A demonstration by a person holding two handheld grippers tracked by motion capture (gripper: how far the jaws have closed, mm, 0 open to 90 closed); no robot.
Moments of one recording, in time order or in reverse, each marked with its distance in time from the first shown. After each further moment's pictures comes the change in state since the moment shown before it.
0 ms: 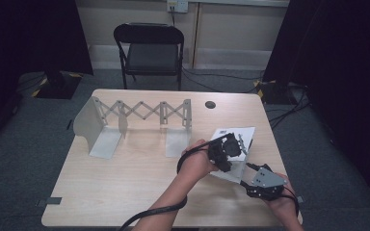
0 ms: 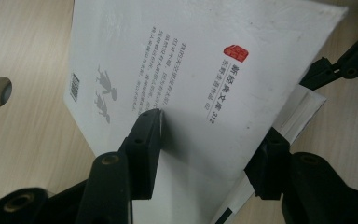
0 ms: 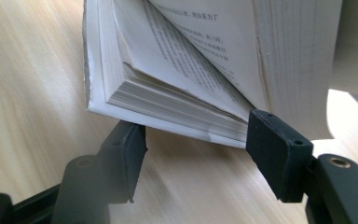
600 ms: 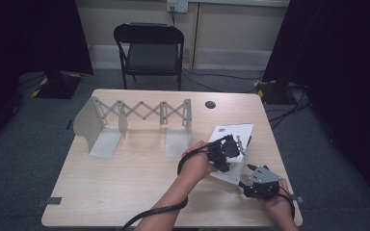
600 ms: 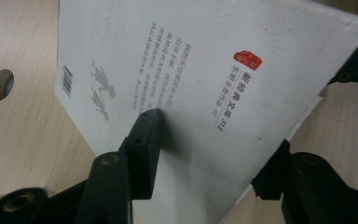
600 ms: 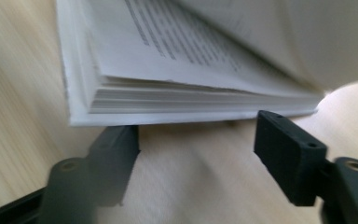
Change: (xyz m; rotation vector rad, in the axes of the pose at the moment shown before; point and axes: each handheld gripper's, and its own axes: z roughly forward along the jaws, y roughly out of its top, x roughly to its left) left arm 0.001 -0.005 0.015 0.007 0.038 -0.009; right arm 0.002 -0.017 0.021 0.071 -0.024 0.126
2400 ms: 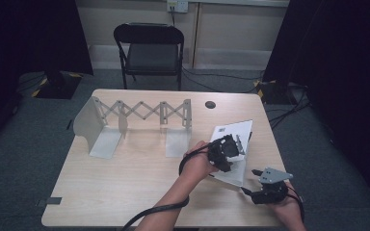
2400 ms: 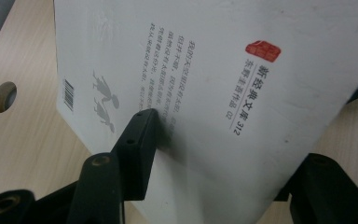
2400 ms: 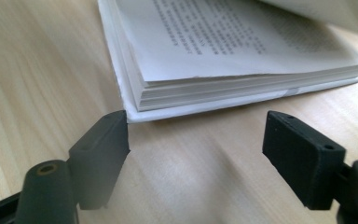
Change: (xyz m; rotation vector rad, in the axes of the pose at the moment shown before) left arm 0.001 -0.005 0.010 -0.068 0.009 -0.008; right arm -0.014 -0.016 -0.015 0.056 0.169 0.065
